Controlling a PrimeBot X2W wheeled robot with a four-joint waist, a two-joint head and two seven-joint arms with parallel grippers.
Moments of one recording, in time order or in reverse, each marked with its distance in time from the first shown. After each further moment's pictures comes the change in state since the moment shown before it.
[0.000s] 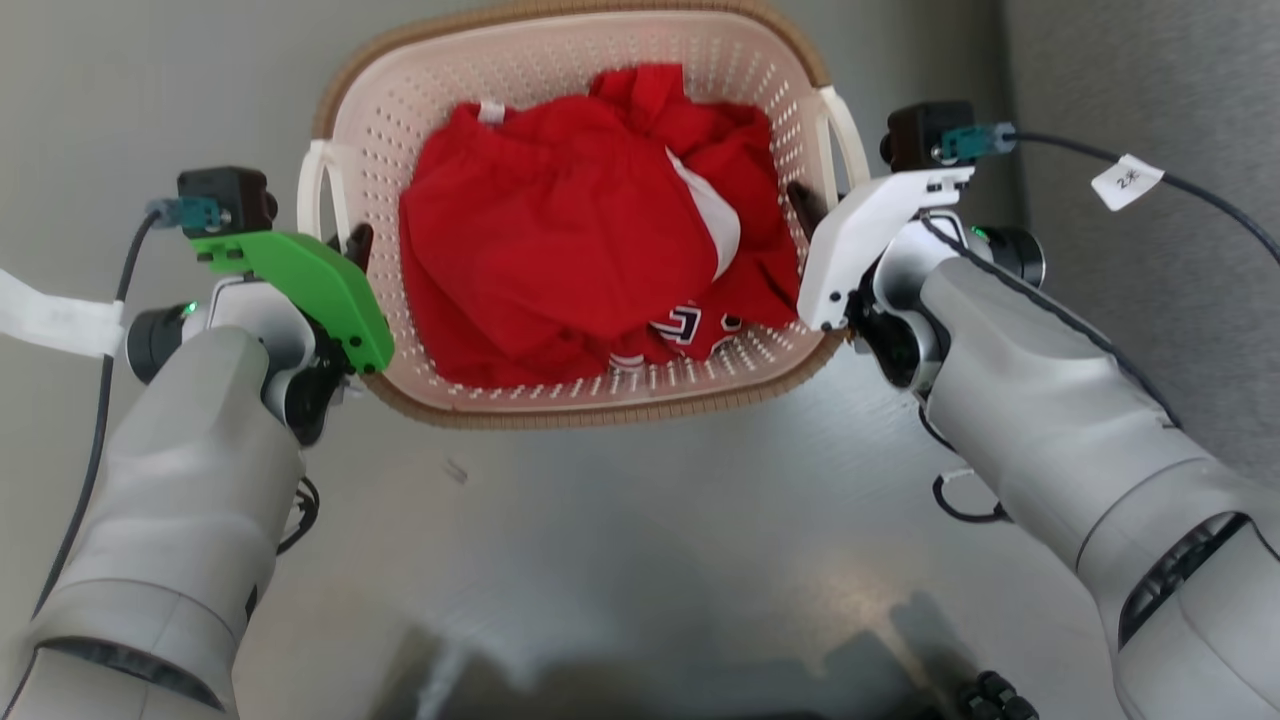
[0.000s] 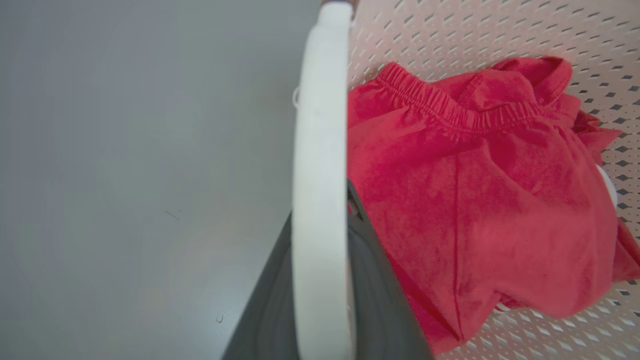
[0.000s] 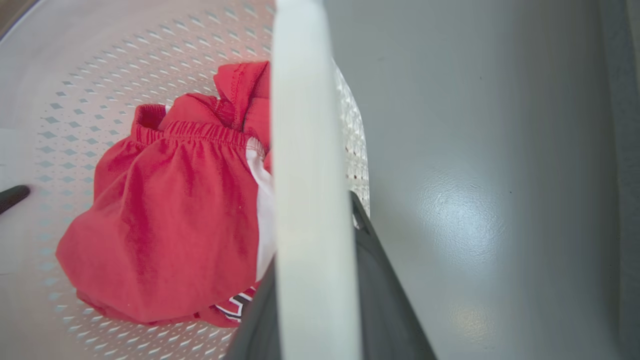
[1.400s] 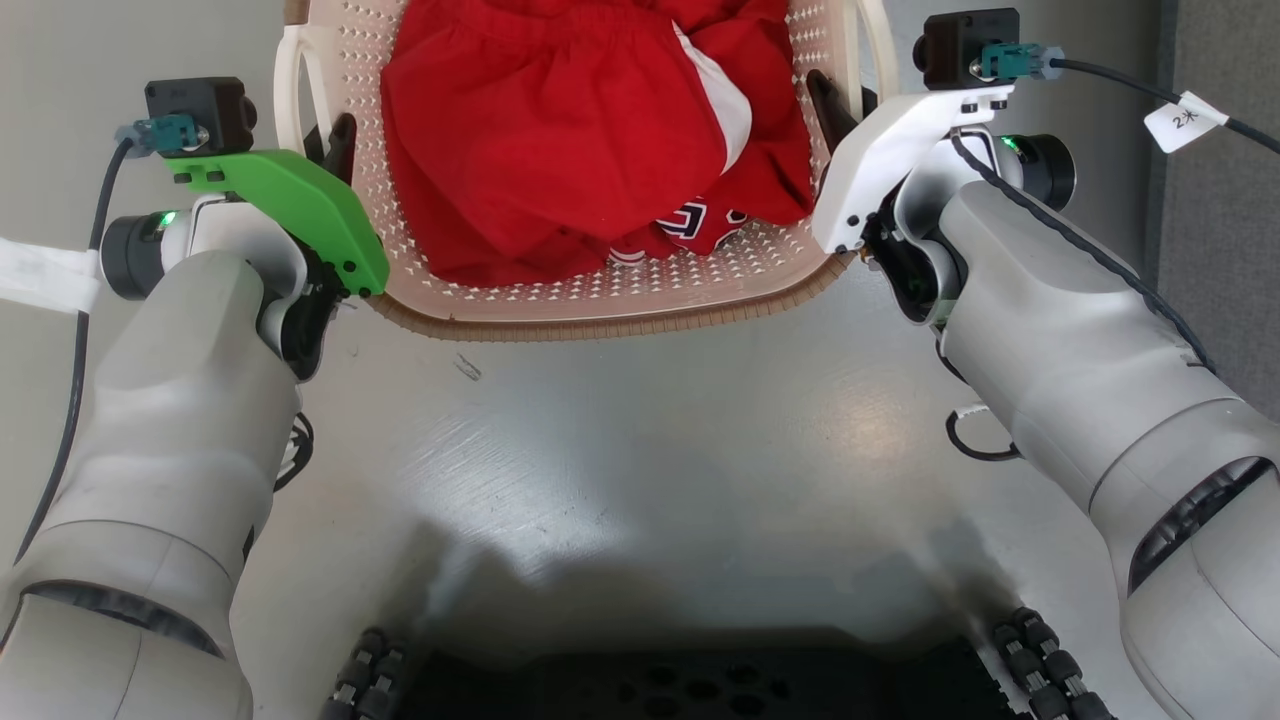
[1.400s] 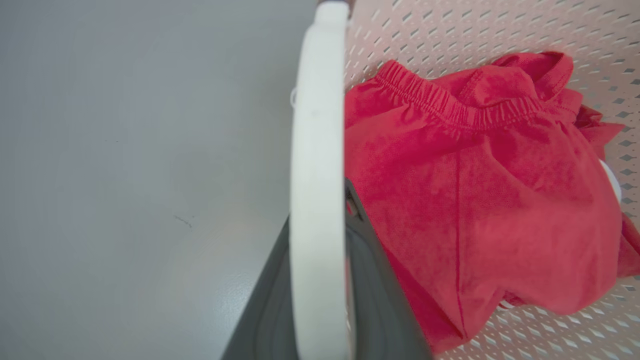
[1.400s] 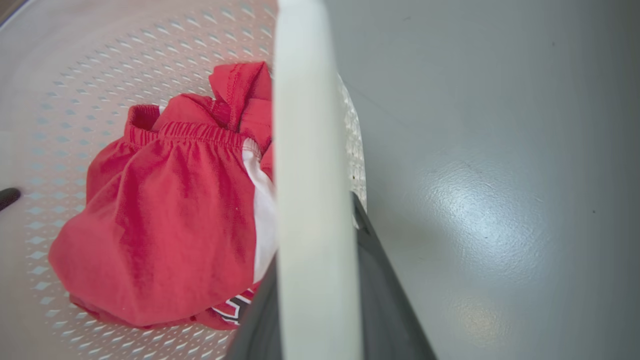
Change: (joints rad) left arm -0.115 -0.020 -0.009 0.042 0.039 0.000 -0.122; right arm -0.115 -0.001 0.021 0.058 -0.008 0.026 -0.123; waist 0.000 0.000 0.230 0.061
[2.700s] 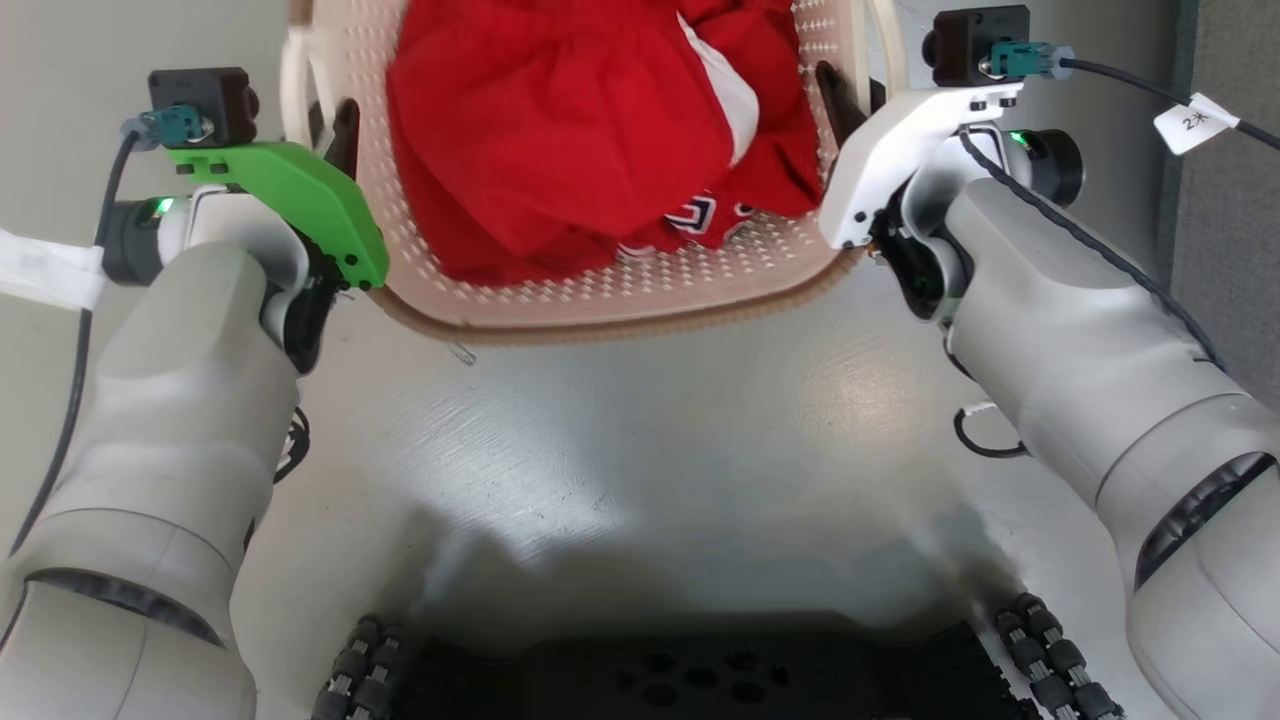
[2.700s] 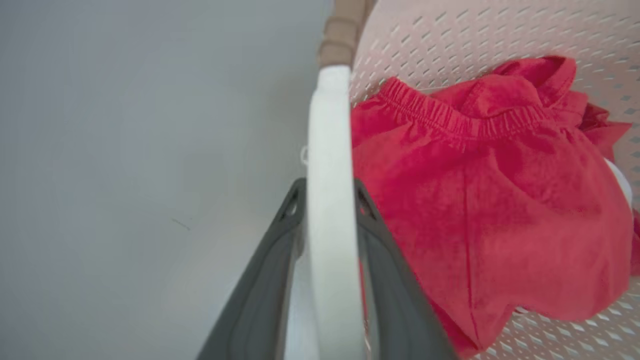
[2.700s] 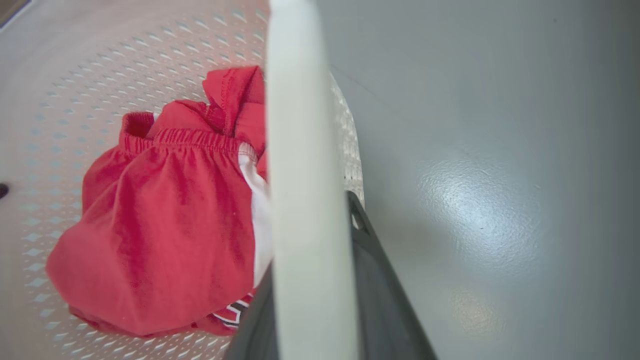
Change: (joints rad) left arm -0.024 -0.010 -0.031 0.030 0.012 0.000 -0.040; right arm -0.011 0.000 0.030 0.014 0.030 0.000 -0.035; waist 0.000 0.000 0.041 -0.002
